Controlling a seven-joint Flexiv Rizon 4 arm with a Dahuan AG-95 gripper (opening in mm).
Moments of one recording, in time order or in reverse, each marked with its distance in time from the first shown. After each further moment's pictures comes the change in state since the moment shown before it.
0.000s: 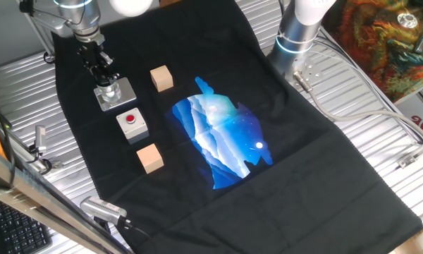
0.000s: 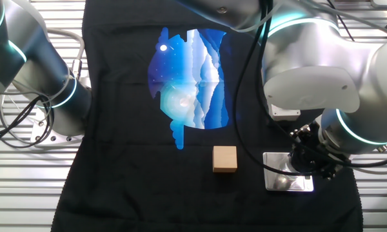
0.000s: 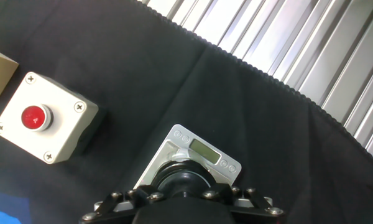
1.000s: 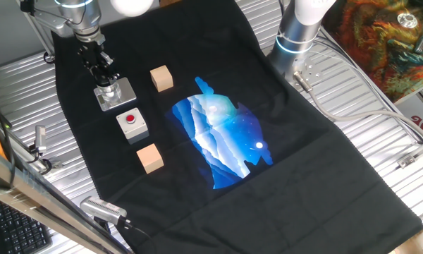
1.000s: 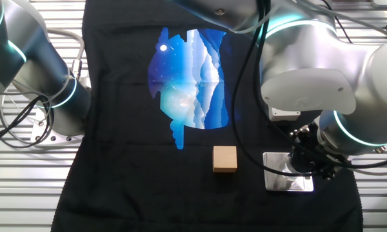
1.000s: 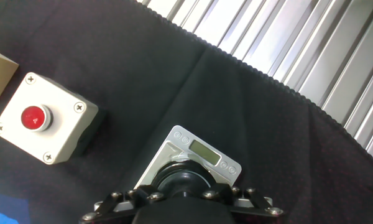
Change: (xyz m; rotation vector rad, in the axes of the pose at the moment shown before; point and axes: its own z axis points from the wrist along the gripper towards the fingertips) arm 0.000 0.000 0.001 0.002 -0.013 -0.003
